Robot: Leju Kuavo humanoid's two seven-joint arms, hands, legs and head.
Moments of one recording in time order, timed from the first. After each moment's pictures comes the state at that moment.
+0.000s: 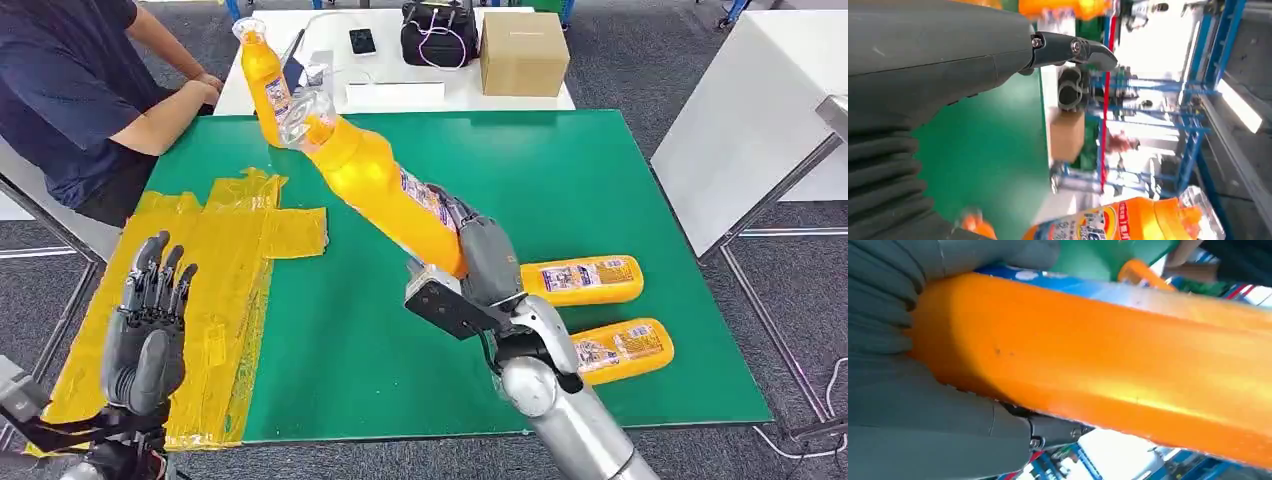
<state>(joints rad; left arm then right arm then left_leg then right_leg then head) 0.20 -0.07 0.03 -1.99 0.30 -0.26 -0.15 -0.32 0.02 0.56 -1.55 0.57 -0.09 -0.02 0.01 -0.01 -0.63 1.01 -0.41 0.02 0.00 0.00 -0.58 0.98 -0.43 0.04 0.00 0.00</state>
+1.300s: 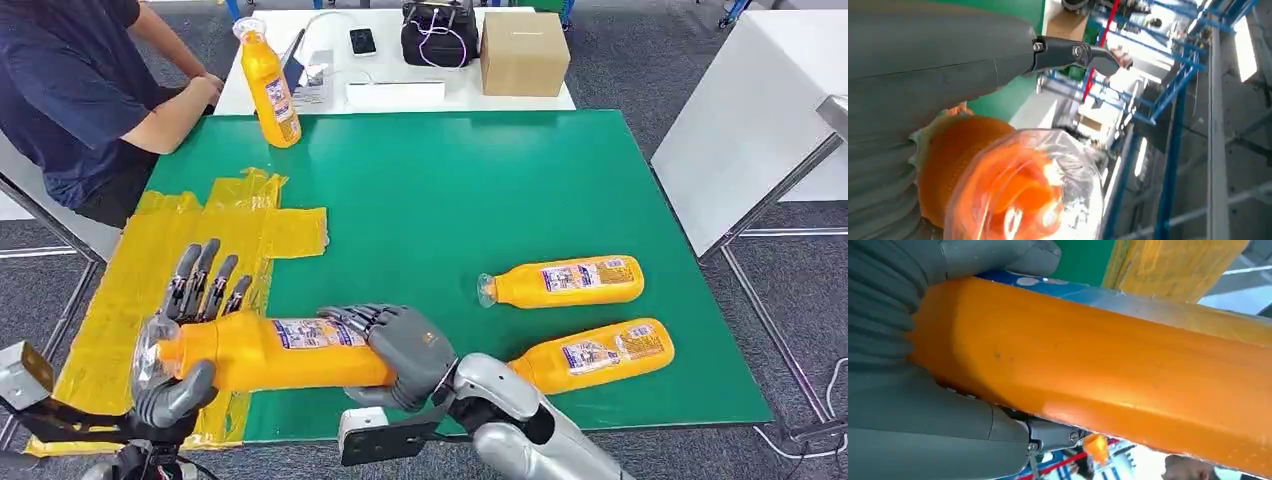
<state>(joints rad) 0.21 -0.05 -0.09 -1.99 0.67 -0.36 -0.02 -0.35 -0.08 0.94 -1.57 0.56 0.10 -0.07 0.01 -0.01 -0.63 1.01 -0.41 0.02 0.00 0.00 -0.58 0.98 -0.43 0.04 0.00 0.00</state>
